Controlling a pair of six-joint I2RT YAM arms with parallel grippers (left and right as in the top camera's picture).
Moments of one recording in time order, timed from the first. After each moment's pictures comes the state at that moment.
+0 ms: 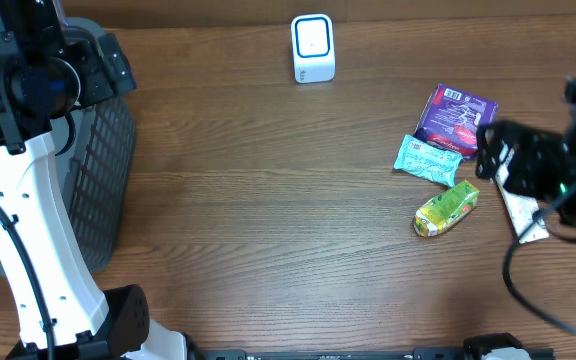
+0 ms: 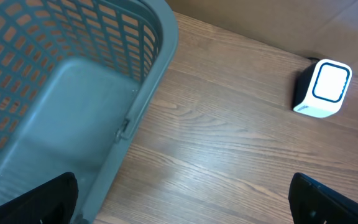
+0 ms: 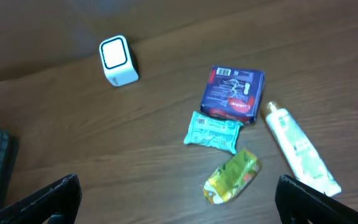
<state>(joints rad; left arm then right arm) 0.17 1.72 2.39 -1.55 -0.01 -0.21 0.13 1.14 1.77 -1.36 0.01 0.36</state>
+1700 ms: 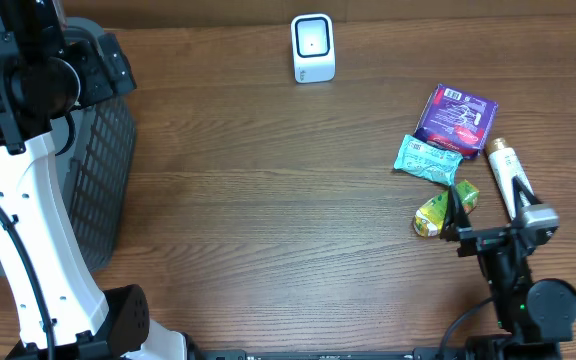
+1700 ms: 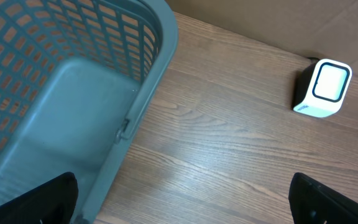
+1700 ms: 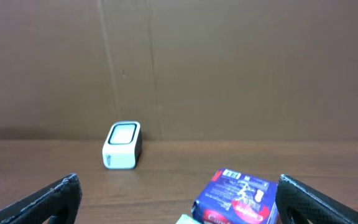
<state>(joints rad) 0.17 1.72 2.39 -1.55 -0.01 -0.21 0.05 0.19 0.19 0.07 -0.10 0.09</state>
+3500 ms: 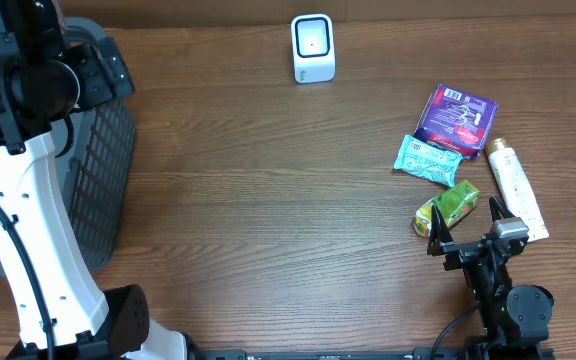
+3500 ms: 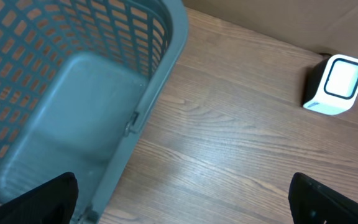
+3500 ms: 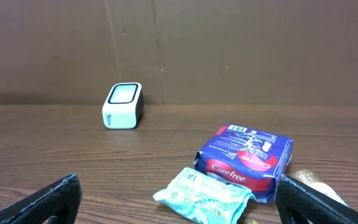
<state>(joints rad) 0.17 1.72 2.39 -1.57 -0.04 -0.21 0.06 0.01 0.02 -0.02 -0.12 0.07</state>
